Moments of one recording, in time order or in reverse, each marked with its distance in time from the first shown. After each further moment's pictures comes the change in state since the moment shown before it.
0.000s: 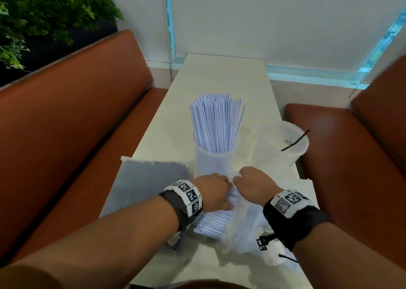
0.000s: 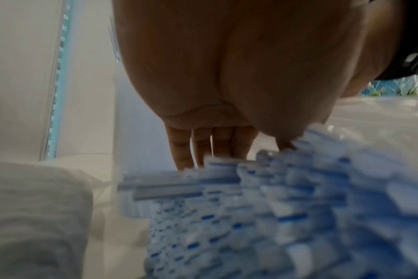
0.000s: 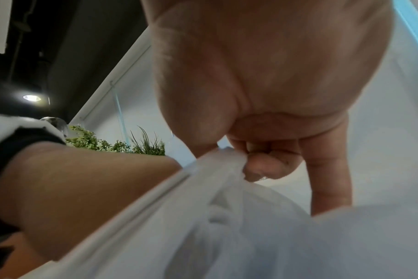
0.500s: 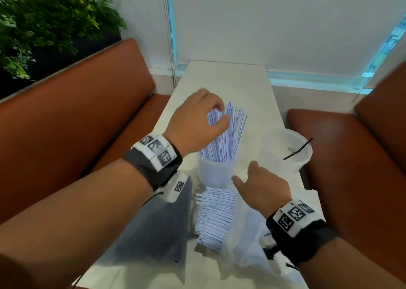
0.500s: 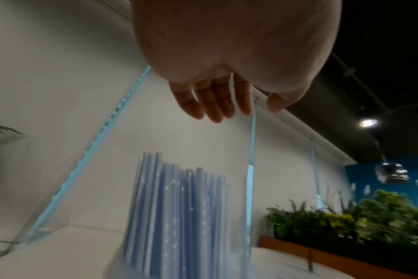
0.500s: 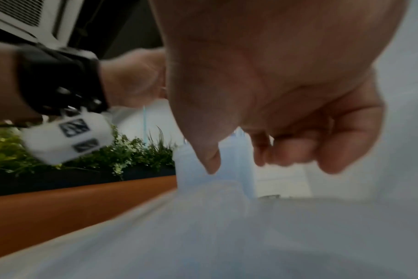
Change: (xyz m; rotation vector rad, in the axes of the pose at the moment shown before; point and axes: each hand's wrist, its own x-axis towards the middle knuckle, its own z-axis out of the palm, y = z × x) left_hand -0.032 -0.048 -0.148 -0.254 1.025 0.026; right_hand -0.008 -0.005 -0.011 -0.225 0.264 0.046
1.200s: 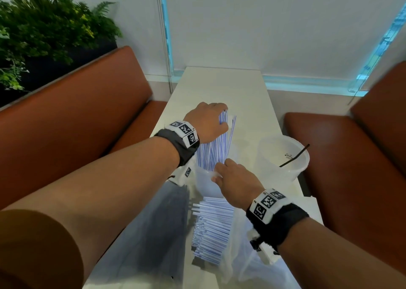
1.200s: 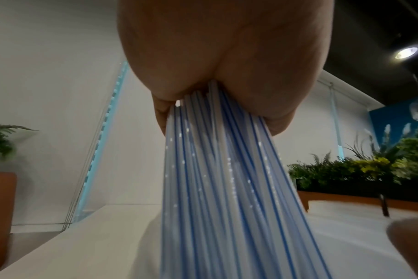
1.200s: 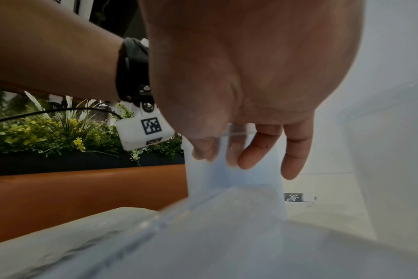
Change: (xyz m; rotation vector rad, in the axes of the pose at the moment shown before) left_hand 0.061 -0.042 0.061 0.271 -0.463 -0.196; right_hand 0.031 -0.035 -0.004 0.017 -0.118 -0.461
